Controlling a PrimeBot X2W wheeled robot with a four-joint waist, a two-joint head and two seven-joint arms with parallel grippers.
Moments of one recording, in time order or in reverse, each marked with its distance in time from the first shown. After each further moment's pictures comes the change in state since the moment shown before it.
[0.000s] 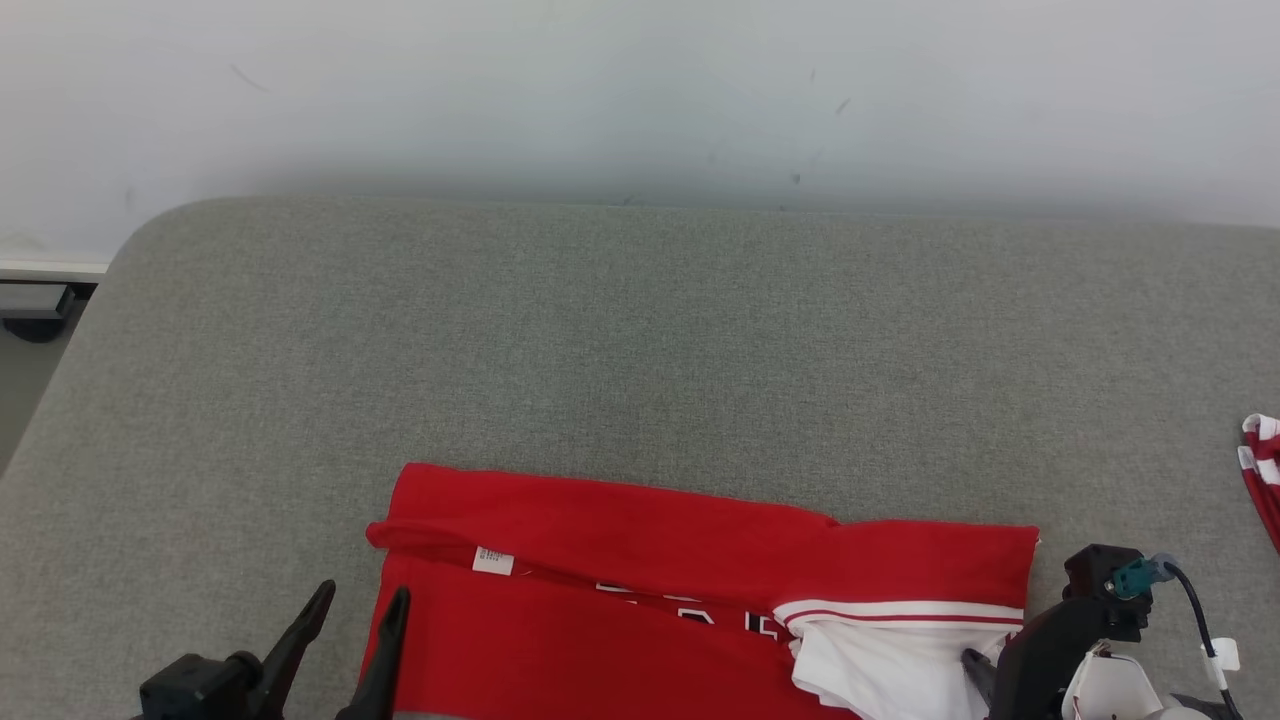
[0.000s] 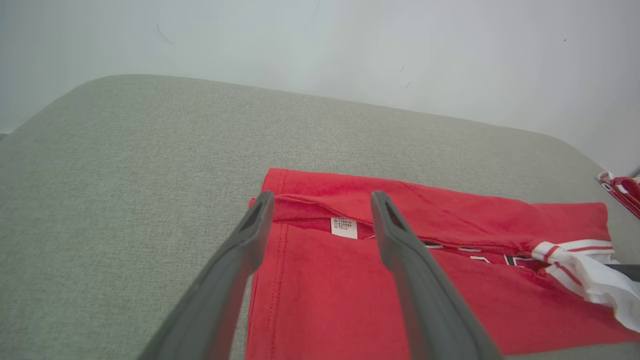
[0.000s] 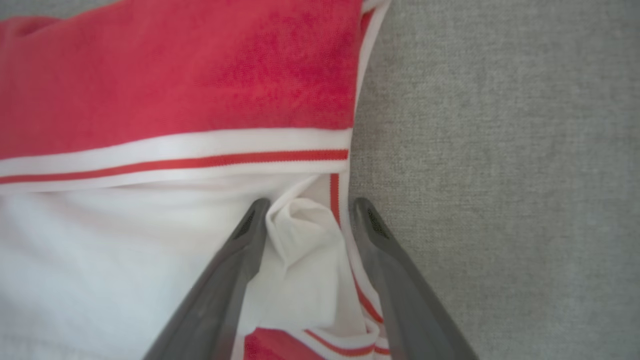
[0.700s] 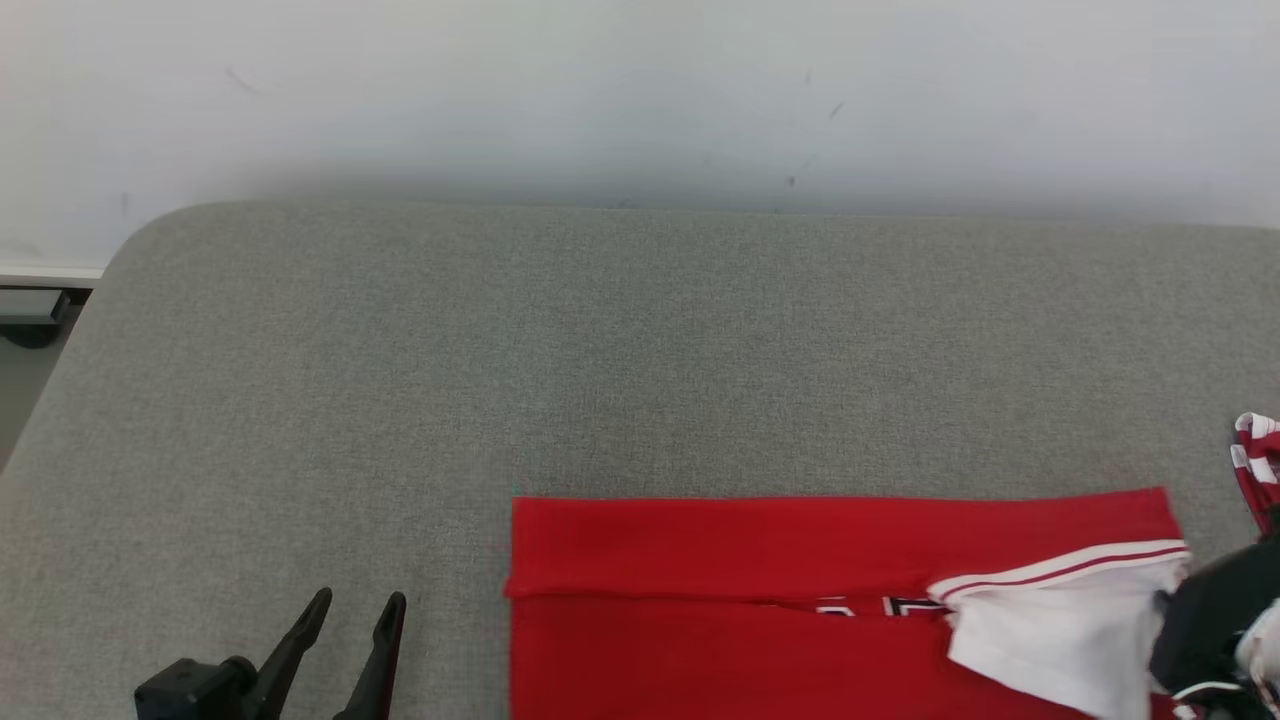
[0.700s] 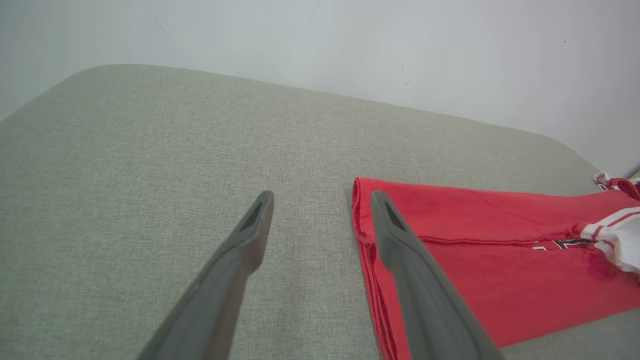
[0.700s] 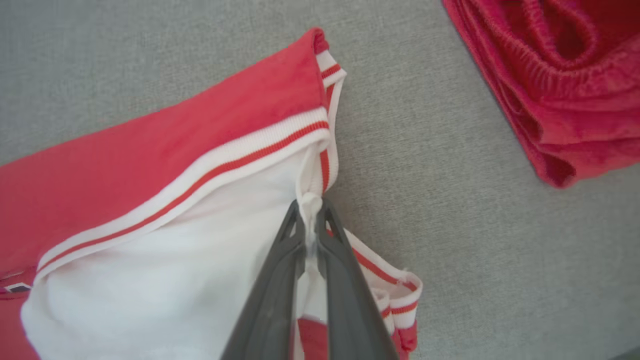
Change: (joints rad) left arm -0.001 -0.001 0.001 0.031 -0.027 -0.017 -0.013; right arm -0.035 -0.059 -0.219 -0.025 -0.007 0.000 0.035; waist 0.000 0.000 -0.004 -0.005
